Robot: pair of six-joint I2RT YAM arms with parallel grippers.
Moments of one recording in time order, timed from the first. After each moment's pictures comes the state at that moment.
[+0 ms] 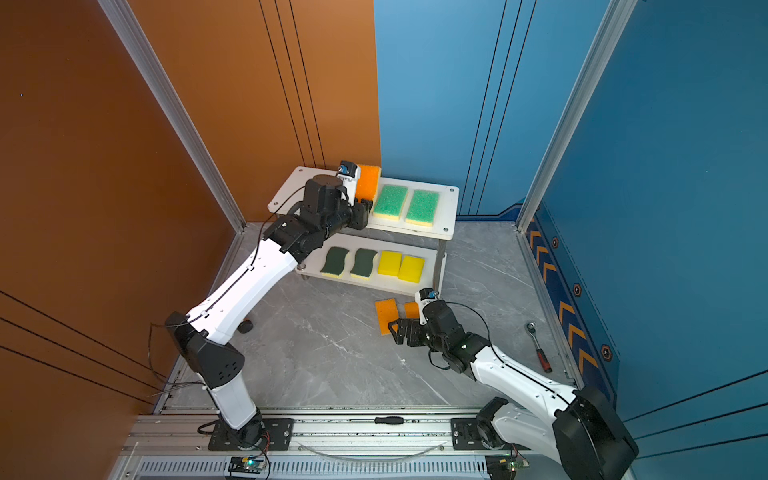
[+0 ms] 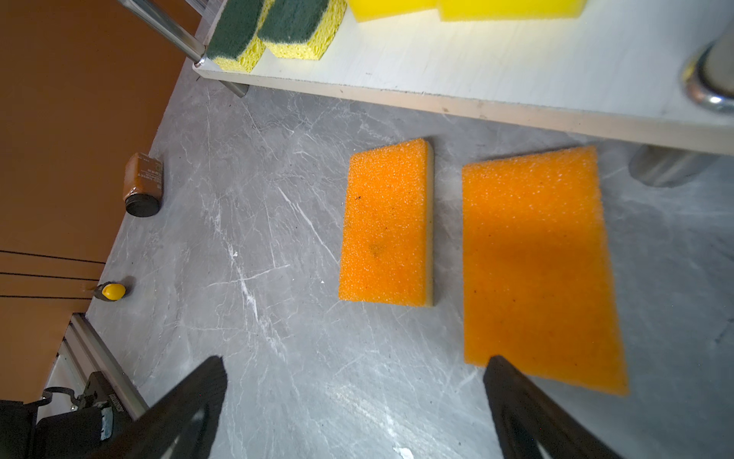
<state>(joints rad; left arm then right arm) -0.62 1.79 2.01 -0.57 -0.22 -0.12 0.65 1.09 0.51 -0.08 -0.11 0.61</state>
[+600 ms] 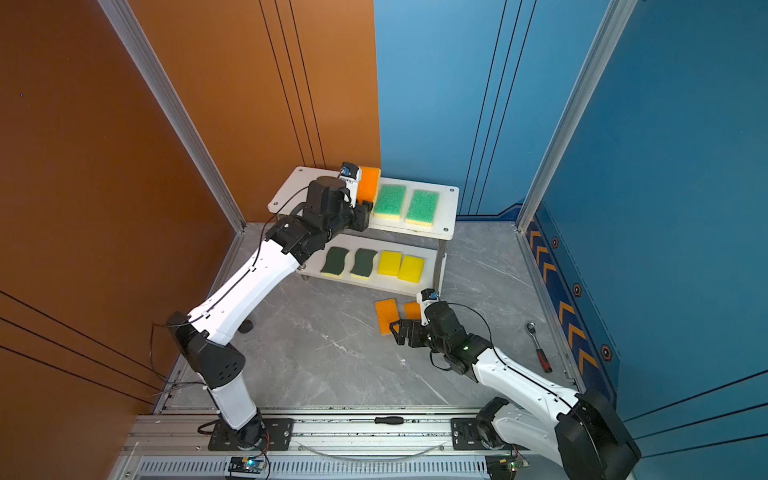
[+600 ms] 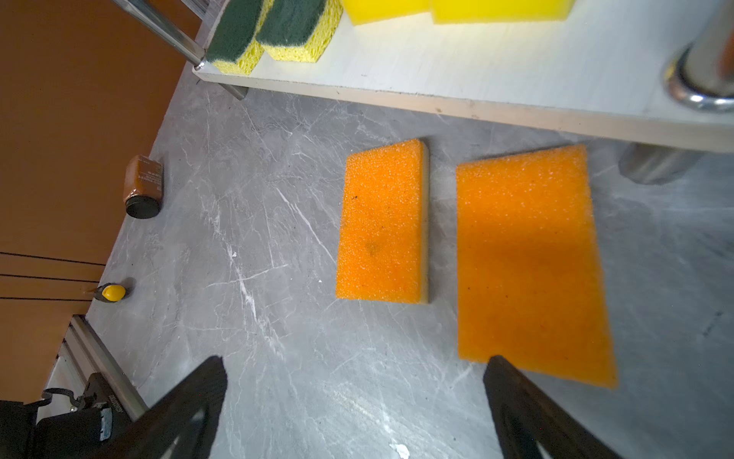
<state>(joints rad) -0.63 1.79 2.01 -0.59 -0.27 -0.13 0.64 1.07 0.50 -0.08 -0.11 0.61</state>
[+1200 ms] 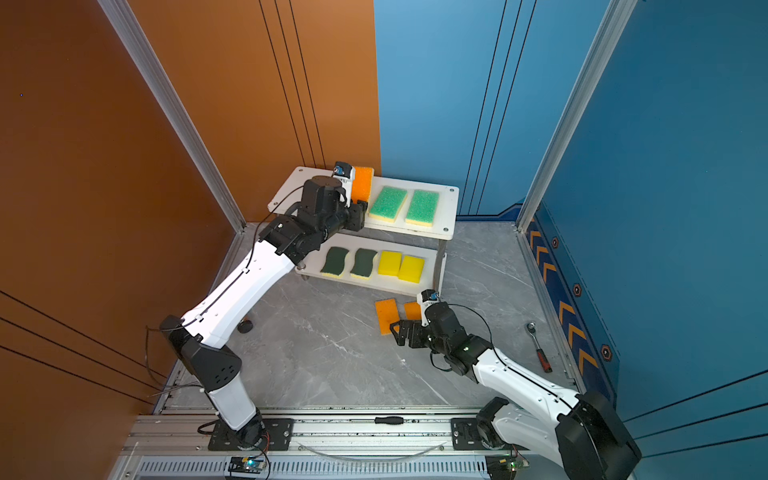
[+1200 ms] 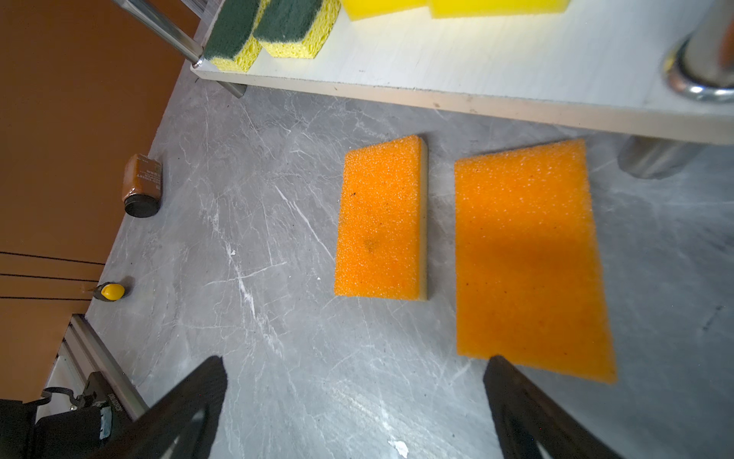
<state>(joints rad) -0.63 1.77 2.02 -0.63 -0.29 -0.16 0.64 1.07 0.49 -0.08 -0.11 0.61</state>
